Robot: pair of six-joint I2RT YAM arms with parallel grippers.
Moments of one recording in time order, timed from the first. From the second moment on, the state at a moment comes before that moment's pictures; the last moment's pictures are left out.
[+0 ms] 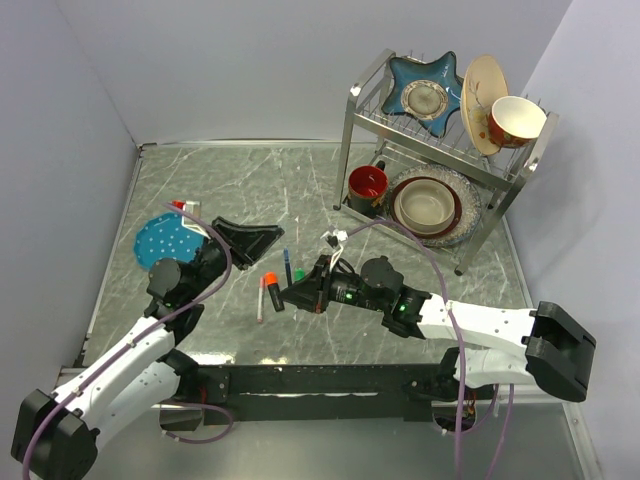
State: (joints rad) left arm -0.51 0.78 0.43 0.79 0.37 -1.01; right arm 1.05 1.19 0.59 0.57 -0.26 0.69
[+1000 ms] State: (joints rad) left arm -0.54 0.77 0.42 0.77 0.34 -0.98; right arm 1.06 1.16 0.61 0.55 -0.24 0.66
